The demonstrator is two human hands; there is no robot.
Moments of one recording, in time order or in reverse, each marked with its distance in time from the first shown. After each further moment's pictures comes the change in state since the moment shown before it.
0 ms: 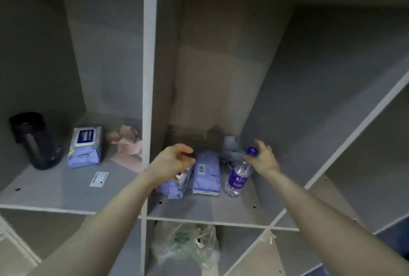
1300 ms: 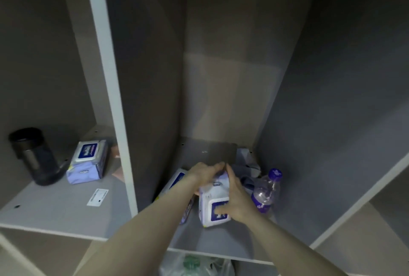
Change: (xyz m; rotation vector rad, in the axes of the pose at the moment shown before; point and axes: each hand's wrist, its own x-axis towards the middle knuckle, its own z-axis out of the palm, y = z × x) left_hand 0.129 -0.009 0.077 0.077 0.051 -0.352; right_hand 0.007 0.021 0.097 0.111 -0.400 -0.344
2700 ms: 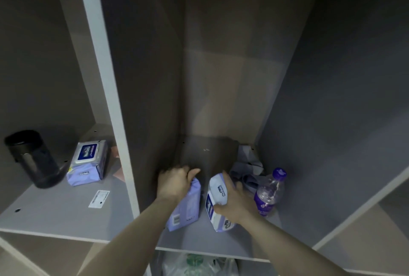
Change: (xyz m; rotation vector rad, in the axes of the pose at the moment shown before) left_hand 0.011 -0.072 -0.031 0.731 0.537 0.410; right_hand -0.006 -0.031 0.004 -0.407 -0.031 0.167
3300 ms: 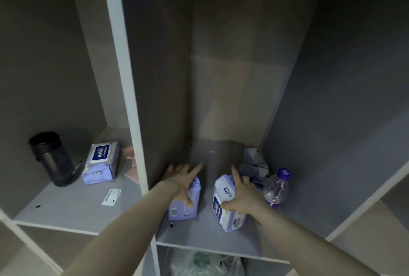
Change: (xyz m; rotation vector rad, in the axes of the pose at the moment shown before) left_hand 0.004 -0.014 -0.035 0.353 -0.587 0.242; right_hand 0.005 0.001 -0.017 -0.019 -0.082 0.012
